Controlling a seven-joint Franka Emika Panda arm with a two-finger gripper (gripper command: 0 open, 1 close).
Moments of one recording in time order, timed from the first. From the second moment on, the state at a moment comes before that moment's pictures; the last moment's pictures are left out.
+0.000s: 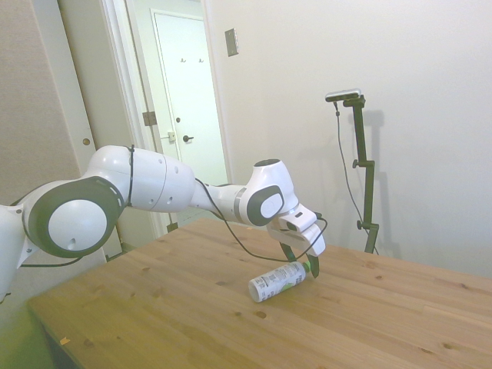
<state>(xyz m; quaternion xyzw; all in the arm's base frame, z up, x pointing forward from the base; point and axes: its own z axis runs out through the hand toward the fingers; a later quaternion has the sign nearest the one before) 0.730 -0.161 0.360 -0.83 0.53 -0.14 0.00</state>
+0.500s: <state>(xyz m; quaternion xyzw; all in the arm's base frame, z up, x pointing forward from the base) 0.730 -0.162 0.354 -0.83 0.54 -0.14 0.00</state>
